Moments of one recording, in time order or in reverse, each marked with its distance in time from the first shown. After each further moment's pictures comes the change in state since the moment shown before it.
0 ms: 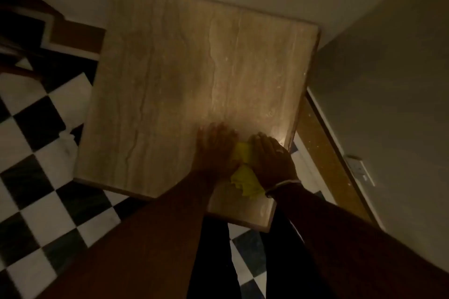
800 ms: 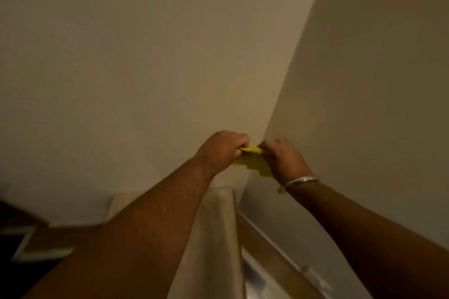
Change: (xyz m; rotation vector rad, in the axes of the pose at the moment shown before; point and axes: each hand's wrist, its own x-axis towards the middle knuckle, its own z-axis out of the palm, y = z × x) left_hand 0.003 0.107 -0.532 -0.253 0.475 0.634; right_hand -0.110 0.013 -0.484 0.304 0.699 0.187
